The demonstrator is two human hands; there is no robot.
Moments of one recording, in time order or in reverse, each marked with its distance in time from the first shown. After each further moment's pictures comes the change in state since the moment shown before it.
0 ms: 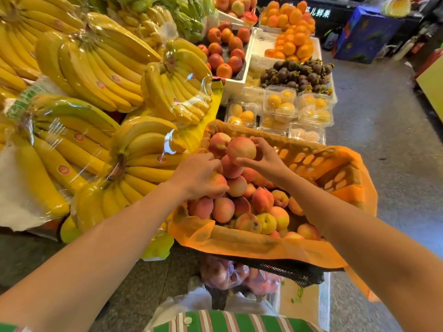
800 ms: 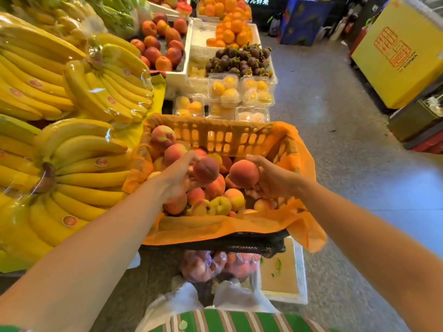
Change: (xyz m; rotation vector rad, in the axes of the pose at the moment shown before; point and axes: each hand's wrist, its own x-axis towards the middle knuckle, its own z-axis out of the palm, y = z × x) left_hand 0.033 0.090 0.032 -1.526 -0.353 -0.780; right_hand -0.116 0.053 -0.095 0.558 -0.247 0.562
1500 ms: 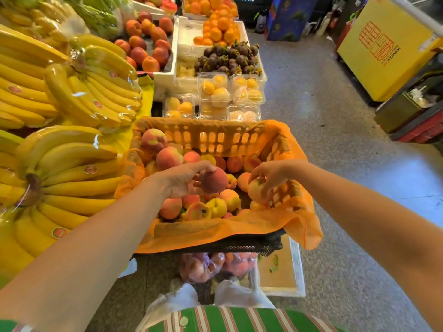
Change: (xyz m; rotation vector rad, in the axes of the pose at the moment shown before) left_hand 0.004 0.014 0.020 0.202 -0.152 -0.155; right_hand 0.005 -0.031 -0.019 -1.346 0.054 0.257
